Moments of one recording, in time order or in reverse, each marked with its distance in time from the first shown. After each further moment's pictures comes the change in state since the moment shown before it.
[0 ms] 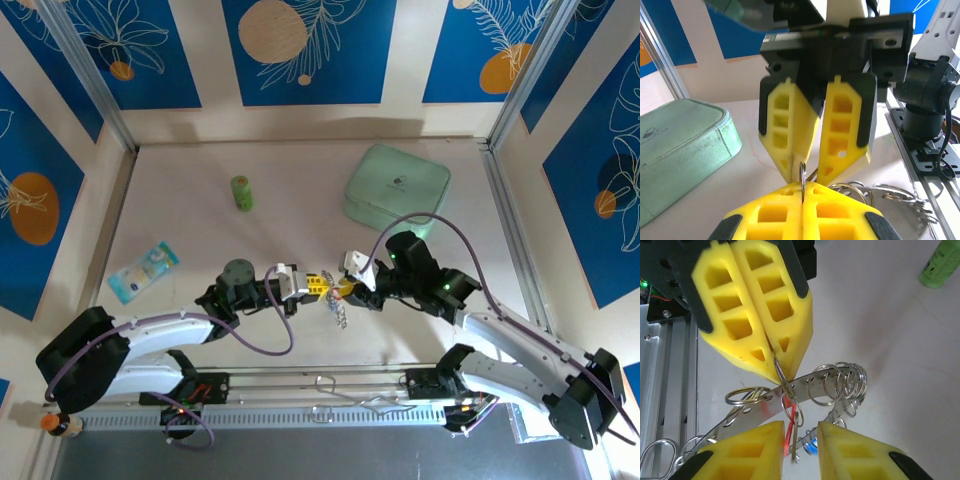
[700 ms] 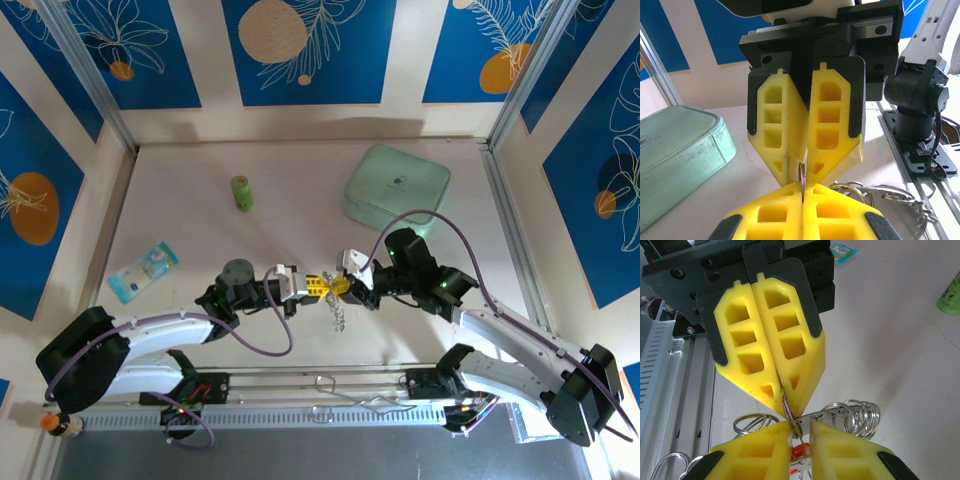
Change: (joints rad) left arm 0.000 0.000 0.000 0.013 0.034 -0.001; right arm -0.003 0.045 0.000 0.083 -0.109 0.003
